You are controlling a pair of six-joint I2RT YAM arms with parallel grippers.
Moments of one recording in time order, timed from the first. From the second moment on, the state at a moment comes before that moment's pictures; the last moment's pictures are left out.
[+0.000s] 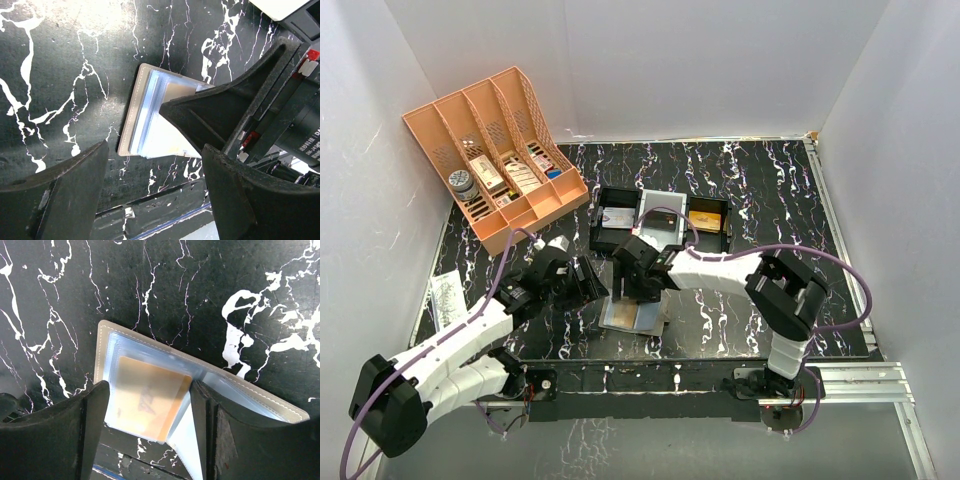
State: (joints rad) left arm -0.64 0.94 0.56 -0.47 0.05 -0.90; right arm 0.96 1.78 1.12 -0.40 0.03 0.94
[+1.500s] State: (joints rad) left arm -0.62 0.97 0.48 -0.26 0.19 -0.87; right arm 0.94 1.77 1.06 -0.29 -0.07 0.94
